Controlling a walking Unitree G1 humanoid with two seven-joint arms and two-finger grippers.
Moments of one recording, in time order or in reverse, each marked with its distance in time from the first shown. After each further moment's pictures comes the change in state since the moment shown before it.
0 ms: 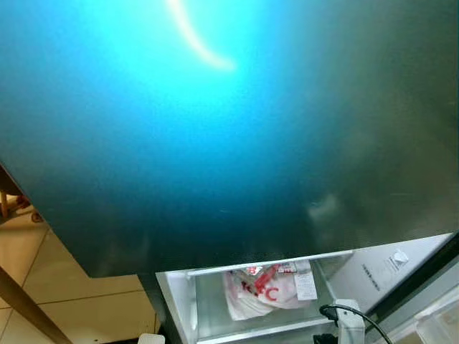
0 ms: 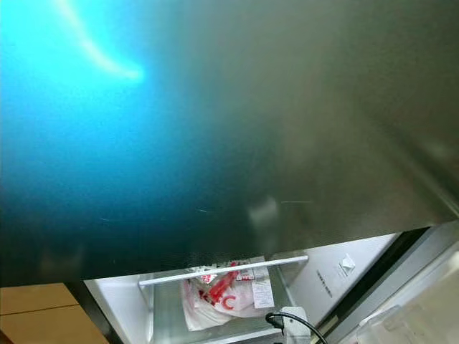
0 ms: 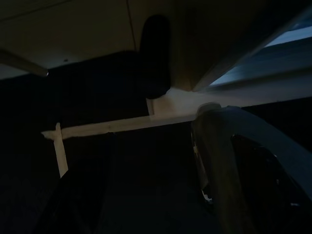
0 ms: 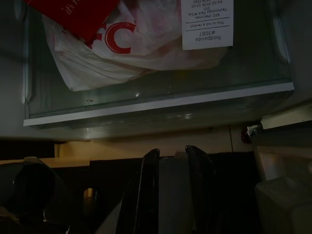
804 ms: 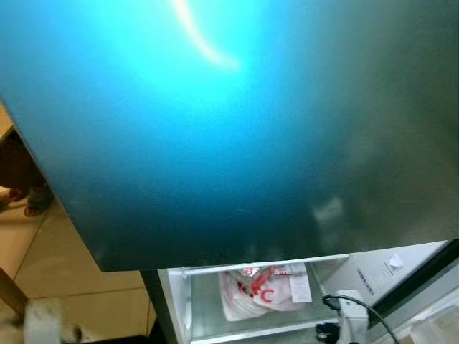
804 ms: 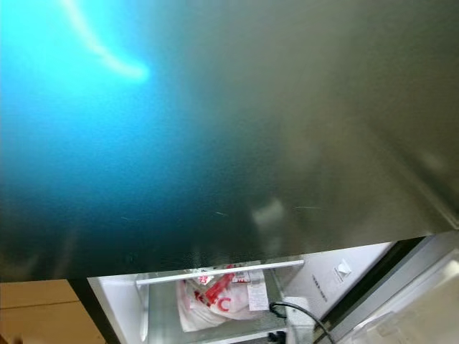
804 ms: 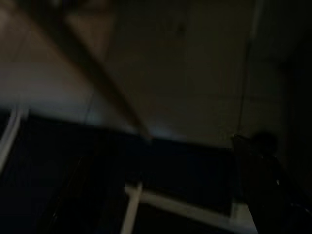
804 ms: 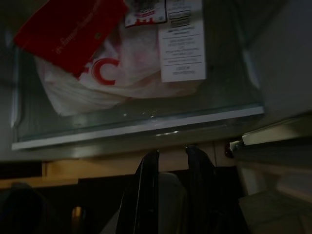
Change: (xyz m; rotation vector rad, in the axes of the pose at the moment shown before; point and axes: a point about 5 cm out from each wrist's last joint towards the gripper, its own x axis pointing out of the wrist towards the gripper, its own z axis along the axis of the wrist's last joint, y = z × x) left arm -0.019 0.154 0.087 -0.151 -0.320 0.376; right arm 0.001 -0.004 0.018 0.025 -0.054 -0.023
